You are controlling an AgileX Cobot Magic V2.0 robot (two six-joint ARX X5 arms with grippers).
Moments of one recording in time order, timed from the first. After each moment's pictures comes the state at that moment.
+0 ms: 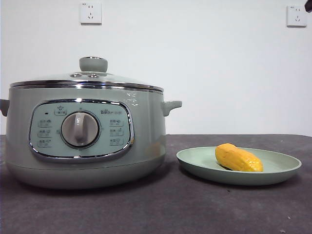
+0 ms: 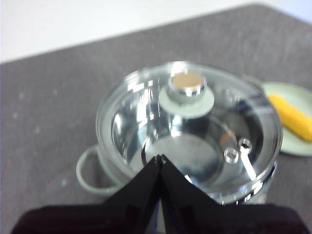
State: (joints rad) left arm -0.53 0.55 0.74 -0.61 -0.15 -0.03; right arm 0.56 0.52 0.62 -0.39 0.24 0.14
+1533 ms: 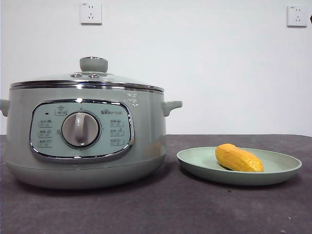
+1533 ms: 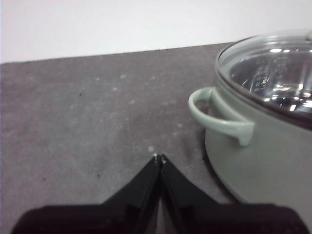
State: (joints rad) left arm -0.03 0.05 0.10 -0.24 -0.02 0.04; right arm 0.56 0.52 0.62 -0.46 0.24 0.17
